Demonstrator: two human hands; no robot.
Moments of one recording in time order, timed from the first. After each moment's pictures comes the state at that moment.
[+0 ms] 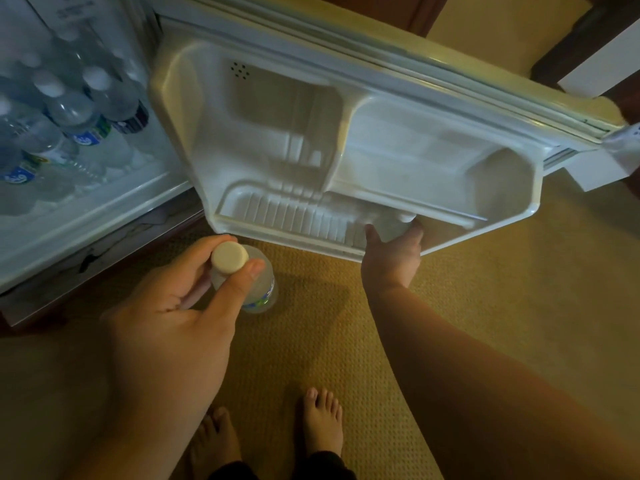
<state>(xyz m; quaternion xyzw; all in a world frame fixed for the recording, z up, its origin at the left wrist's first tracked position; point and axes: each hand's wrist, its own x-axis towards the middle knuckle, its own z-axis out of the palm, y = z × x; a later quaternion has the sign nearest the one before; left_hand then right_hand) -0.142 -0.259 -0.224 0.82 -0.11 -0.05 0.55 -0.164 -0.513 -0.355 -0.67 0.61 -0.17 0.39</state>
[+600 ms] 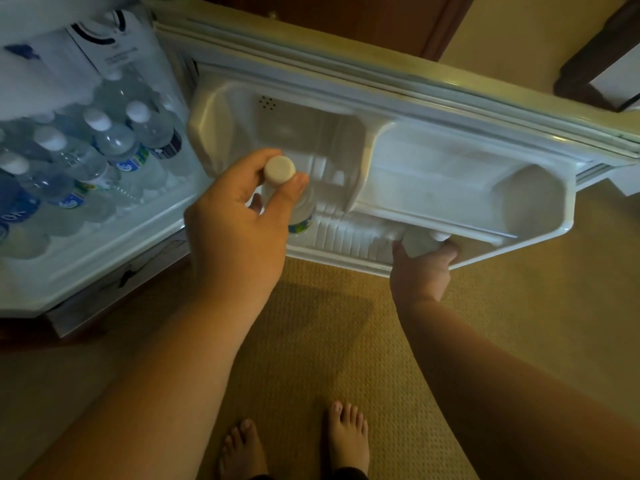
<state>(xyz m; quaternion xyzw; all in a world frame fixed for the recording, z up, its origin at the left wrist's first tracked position) -0.058 -0.322 -0.221 0.82 -0.14 0.02 0.55 -0.163 -0.516 -0.338 -0.62 0.64 -0.14 0.43</state>
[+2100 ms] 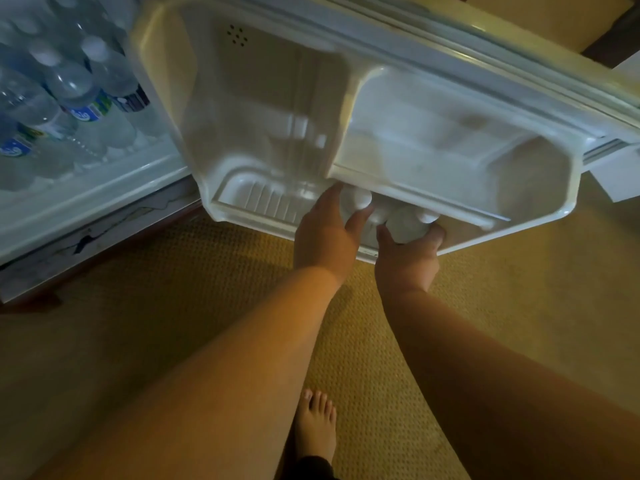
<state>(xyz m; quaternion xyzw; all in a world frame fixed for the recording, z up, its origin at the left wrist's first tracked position) -0.109 -0.436 -0.349 0.85 -0.13 -0.18 0.47 -0.178 -0.527 -0.346 -0.65 0.61 -0.14 0.43</state>
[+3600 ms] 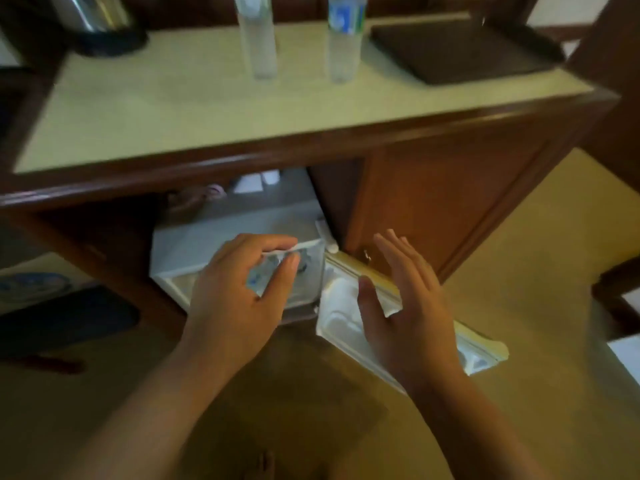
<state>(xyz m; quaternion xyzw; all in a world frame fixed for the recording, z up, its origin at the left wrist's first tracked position) -0.131 -0.194 0.202 0.89 -0.11 0.12 0.43 -0.168 -0.407 0.168 -0.90 0.00 -0.22 0.37</state>
